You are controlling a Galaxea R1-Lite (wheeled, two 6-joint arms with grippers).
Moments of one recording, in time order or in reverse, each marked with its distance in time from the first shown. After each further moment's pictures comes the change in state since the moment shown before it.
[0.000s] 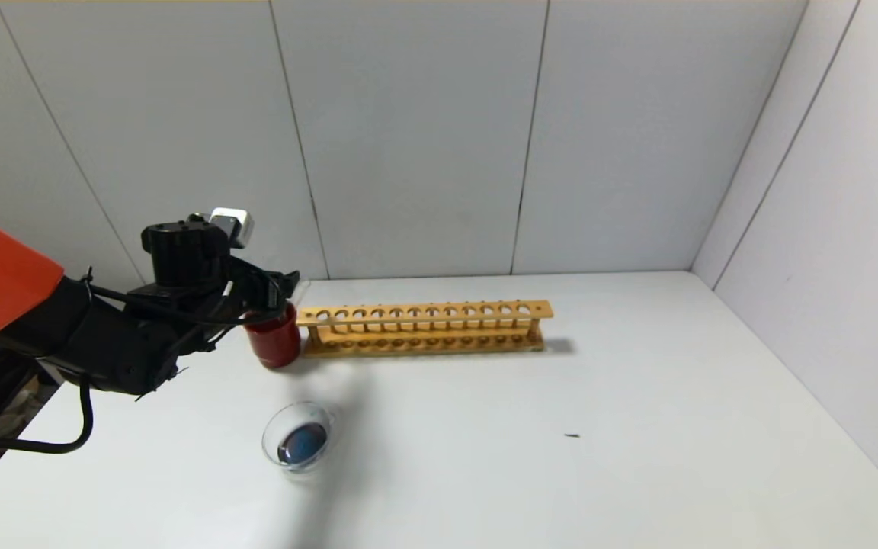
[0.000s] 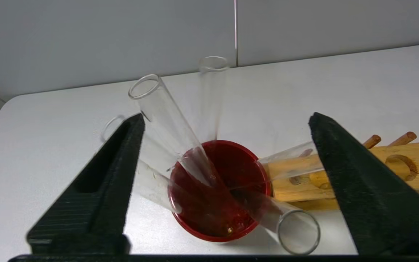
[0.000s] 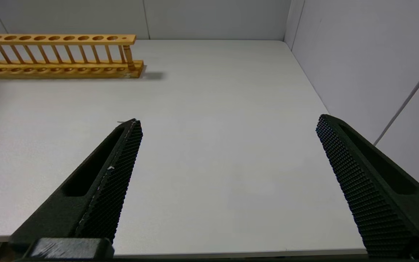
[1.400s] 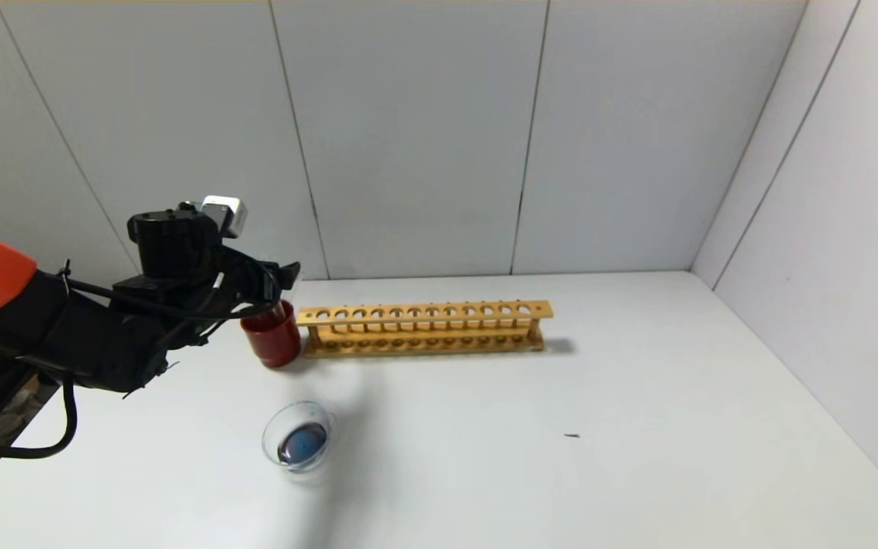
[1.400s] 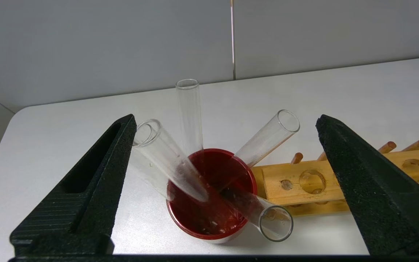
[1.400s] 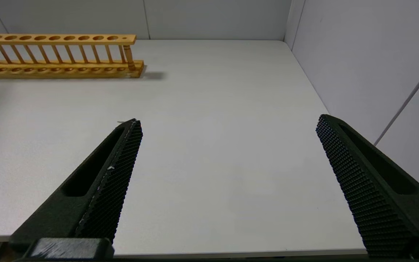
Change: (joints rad) left arm -0.003 -0.052 0.005 0.012 0.000 0.001; right arm 0.000 0.000 0.000 0.000 0.001 0.000
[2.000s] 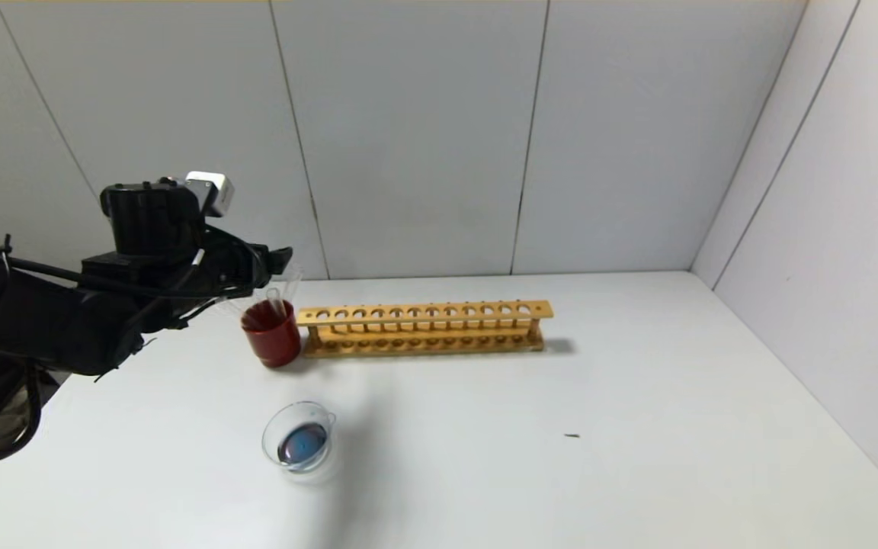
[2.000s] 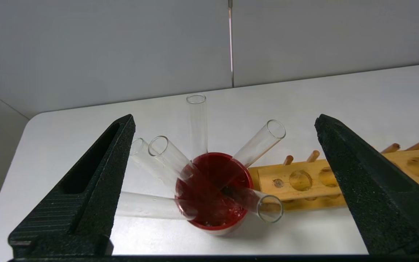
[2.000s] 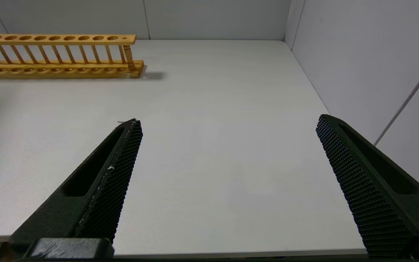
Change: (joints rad) left arm 0.000 -0.106 -0.046 0.156 -0.001 0.002; right arm 0.000 0.000 0.000 0.000 0.000 0.000
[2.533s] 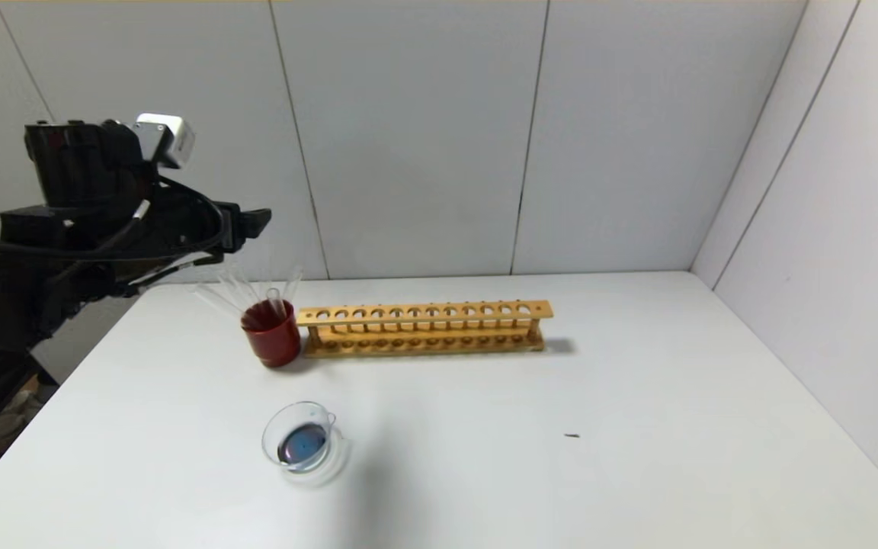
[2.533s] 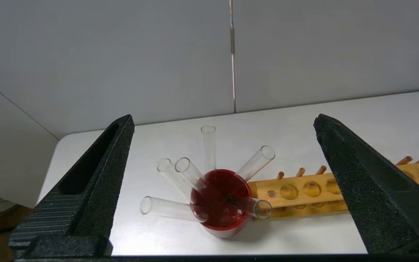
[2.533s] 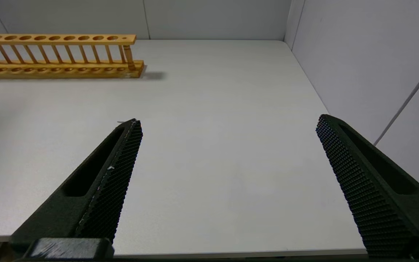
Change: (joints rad) left arm 0.000 -0.176 -0.074 0.172 0.007 0.011; right arm 0.000 0.000 0.000 0.000 0.000 0.000
